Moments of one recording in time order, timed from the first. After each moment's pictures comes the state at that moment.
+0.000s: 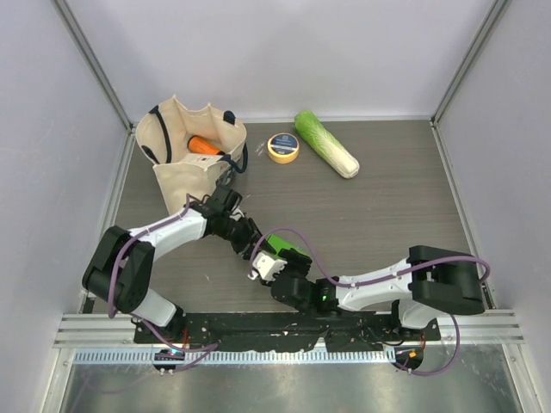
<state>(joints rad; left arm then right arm) -0.50 1.52 0.83 -0.47 0.73 -1.20 1.43 1.50 0.61 0.25 0.83 -0.17</state>
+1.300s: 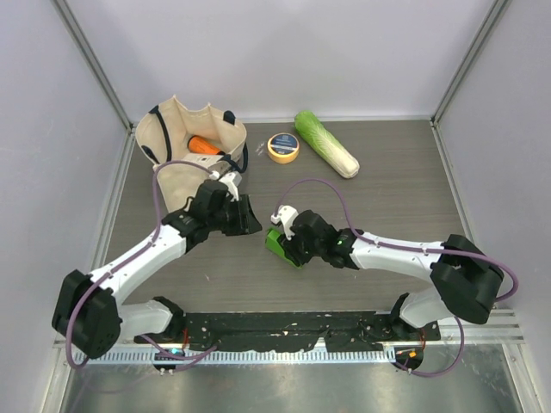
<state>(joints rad) -0.56 1.18 0.79 -0.32 0.21 -0.60 0.94 1.42 0.73 -0.09 0.00 0.05</state>
